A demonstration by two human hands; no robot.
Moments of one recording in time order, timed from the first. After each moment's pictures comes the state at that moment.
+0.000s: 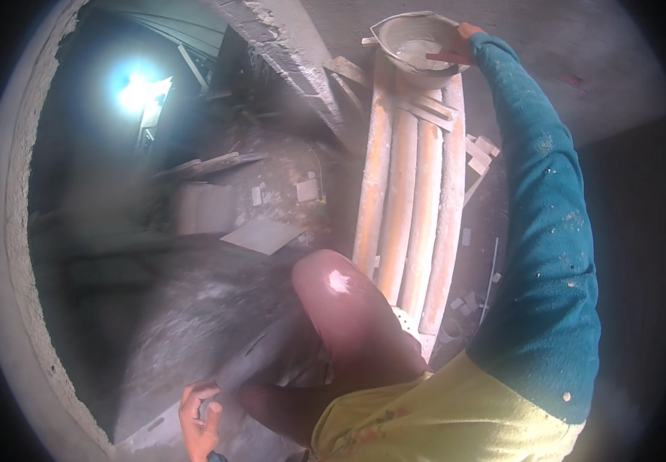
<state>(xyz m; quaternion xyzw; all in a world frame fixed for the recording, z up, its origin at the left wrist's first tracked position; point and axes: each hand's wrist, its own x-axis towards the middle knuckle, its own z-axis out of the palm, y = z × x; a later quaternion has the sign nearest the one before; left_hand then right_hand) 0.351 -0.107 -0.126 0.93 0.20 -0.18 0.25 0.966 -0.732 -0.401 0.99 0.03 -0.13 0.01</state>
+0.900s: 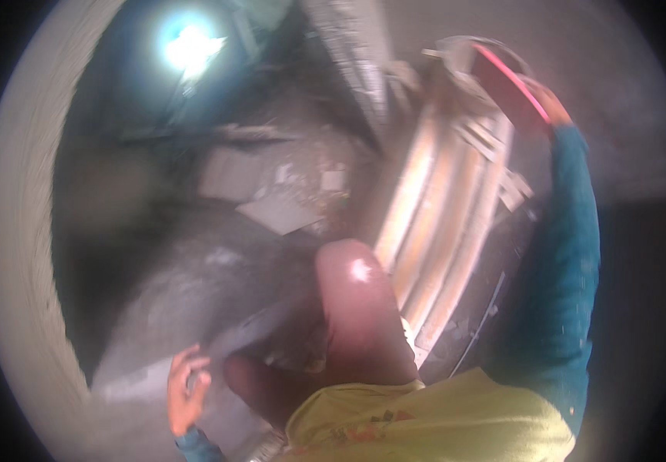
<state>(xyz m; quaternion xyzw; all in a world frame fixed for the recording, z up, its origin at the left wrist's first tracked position) 0.330 -0.116 -0.118 0.92 0.26 -0.12 0.27 0.933 -0.749 -0.433 0.79 0.07 -0.13 -0.60</state>
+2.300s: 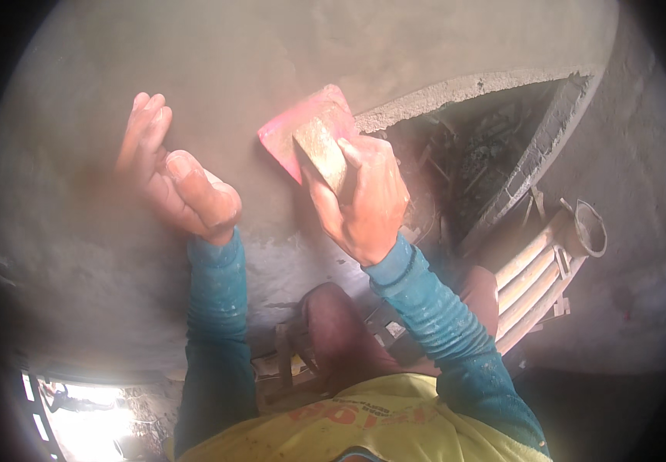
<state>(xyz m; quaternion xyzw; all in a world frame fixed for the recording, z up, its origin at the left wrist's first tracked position) 0.195 0.124 0.017 0.66 -0.13 0.73 -0.10 0.314 -0.040 -0.081 0.55 0.46 0.37 -0.59</state>
